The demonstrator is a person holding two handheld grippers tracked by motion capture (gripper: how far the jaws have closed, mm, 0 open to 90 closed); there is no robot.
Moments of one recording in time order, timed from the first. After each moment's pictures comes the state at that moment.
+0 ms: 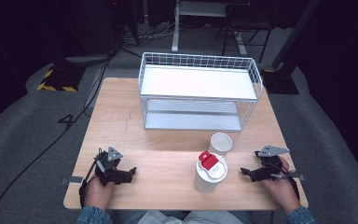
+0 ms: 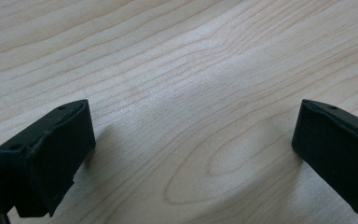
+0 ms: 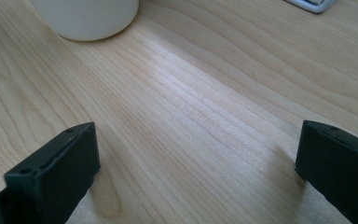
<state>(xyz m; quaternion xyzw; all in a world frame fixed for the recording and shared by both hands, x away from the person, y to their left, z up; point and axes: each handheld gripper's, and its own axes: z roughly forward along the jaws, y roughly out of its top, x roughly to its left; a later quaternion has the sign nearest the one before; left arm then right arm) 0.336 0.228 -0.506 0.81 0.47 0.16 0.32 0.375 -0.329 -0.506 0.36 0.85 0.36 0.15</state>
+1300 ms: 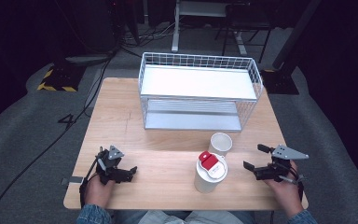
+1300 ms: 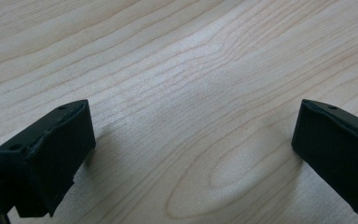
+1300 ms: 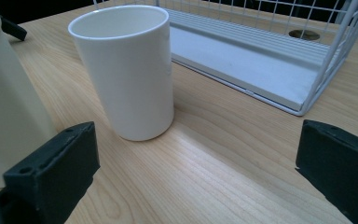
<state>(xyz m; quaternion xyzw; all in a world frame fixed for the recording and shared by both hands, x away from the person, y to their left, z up) 0.341 0.227 -0.506 0.81 0.46 0.16 0.32 0.356 -0.333 -0.474 0.33 0.77 0.51 0.19</state>
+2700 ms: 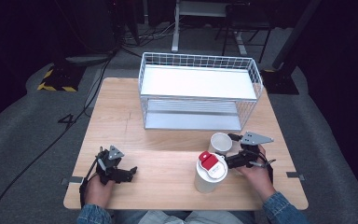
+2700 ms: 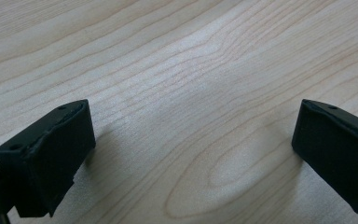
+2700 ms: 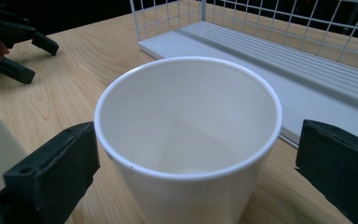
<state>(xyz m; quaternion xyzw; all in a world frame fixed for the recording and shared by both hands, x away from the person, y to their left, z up) 0.341 0.227 -0.506 0.82 0.46 0.16 0.32 0.400 -0.247 -0.472 0.27 0.79 0.53 0.15</state>
